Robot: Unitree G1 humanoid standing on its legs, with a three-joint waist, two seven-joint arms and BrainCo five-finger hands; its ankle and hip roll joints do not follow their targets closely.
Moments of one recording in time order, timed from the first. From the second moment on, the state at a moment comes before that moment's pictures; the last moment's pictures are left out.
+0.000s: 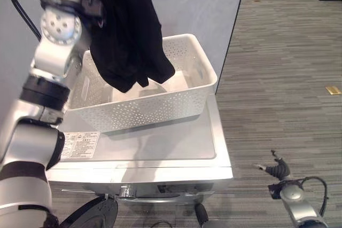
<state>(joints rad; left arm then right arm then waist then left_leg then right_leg) -1.37 0.81 -0.49 0.49 -0.66 -0.28 0.28 0.01 -0.50 0.09 0.69 0.01 -0.02 -0.14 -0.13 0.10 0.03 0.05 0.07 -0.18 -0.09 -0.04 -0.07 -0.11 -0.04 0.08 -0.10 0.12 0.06</state>
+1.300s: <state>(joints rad) -0.32 0.85 0.42 -0.38 -0.15 -0.43 0.58 0.03 -0.29 0.25 1.19 0.06 -0.03 -0.01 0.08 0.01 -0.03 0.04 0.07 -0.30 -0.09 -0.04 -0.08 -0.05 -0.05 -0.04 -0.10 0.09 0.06</state>
